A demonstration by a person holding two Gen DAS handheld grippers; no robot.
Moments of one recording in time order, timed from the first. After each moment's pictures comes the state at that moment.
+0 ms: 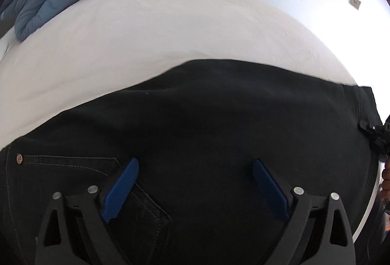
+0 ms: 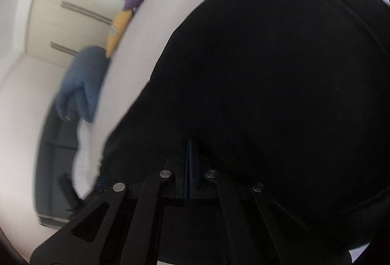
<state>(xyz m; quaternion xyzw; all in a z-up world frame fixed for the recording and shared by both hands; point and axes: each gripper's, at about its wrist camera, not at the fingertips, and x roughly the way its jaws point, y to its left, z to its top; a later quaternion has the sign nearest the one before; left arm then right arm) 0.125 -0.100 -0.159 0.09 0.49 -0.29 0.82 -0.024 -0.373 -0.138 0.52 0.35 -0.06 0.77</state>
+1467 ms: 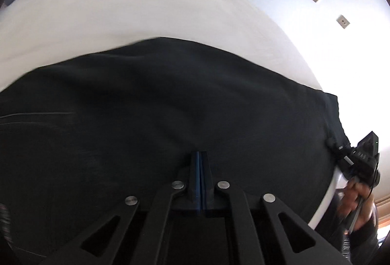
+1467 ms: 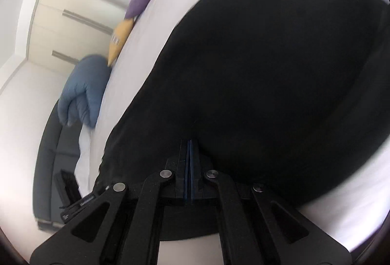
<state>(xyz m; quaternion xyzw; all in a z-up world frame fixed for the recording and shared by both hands) 0.134 -0.084 -0.175 0.00 0.54 -0.35 0.76 -0.085 -0.377 -0.154 0.49 0.34 -0.10 0.79</state>
